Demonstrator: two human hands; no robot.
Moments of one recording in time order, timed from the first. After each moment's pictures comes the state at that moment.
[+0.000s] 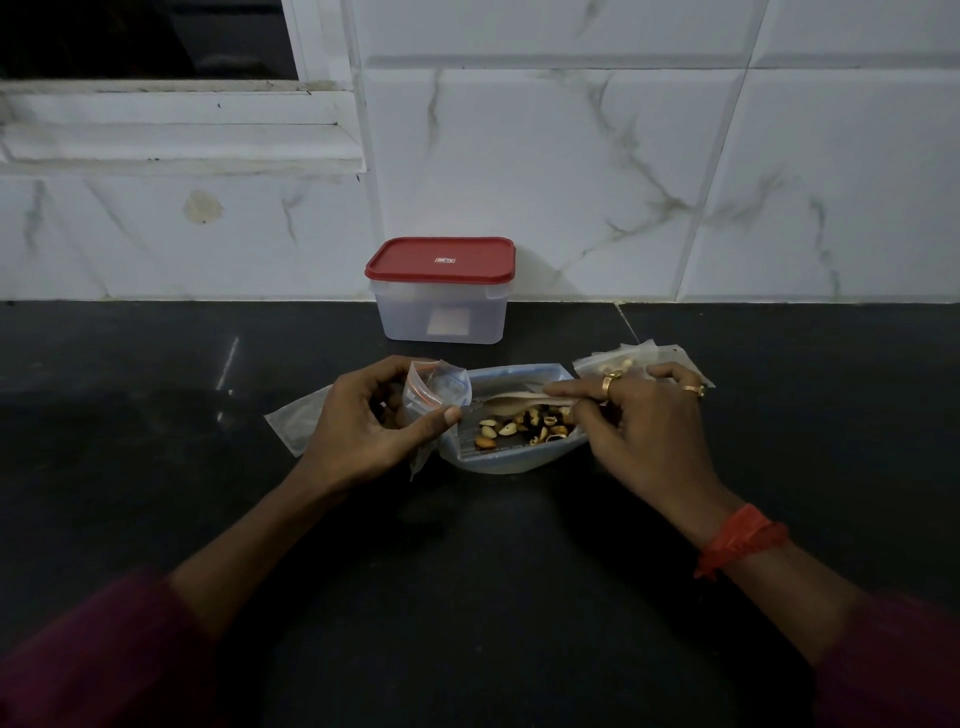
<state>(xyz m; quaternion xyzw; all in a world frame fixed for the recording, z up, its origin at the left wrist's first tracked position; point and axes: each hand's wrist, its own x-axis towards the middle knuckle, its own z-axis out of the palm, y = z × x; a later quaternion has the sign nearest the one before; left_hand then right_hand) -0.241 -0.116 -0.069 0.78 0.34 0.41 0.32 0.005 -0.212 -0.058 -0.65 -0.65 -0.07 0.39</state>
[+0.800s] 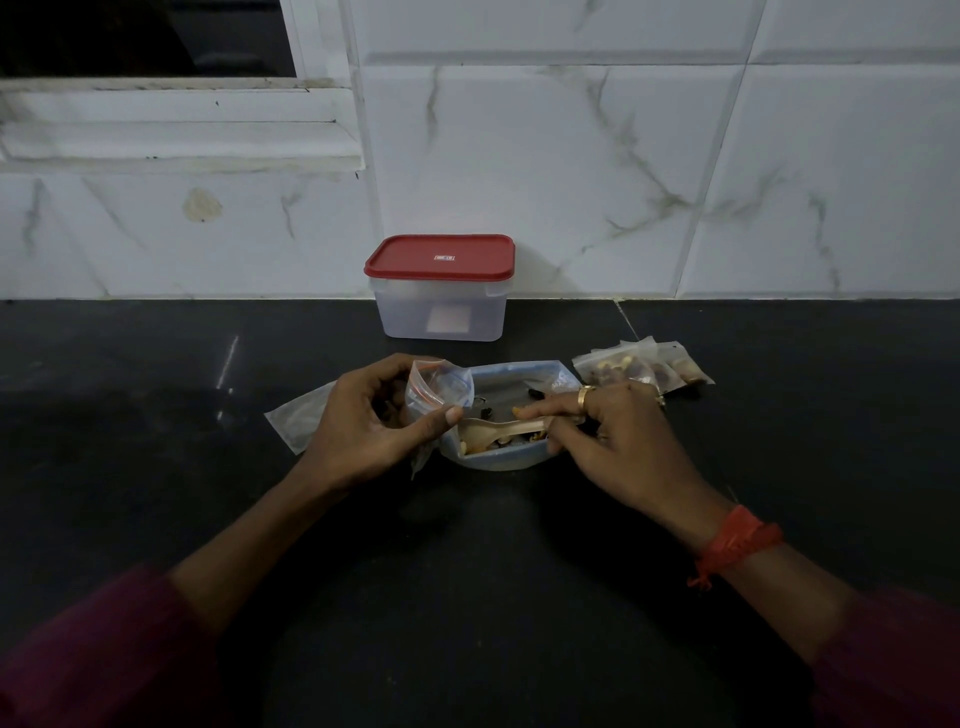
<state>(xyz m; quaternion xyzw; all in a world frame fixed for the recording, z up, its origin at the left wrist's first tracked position) -0.240 -0.116 -0.070 0.78 0.33 0.41 0.33 -0.007 -0.214 -0.058 -0.63 -0.67 0.09 0.38</state>
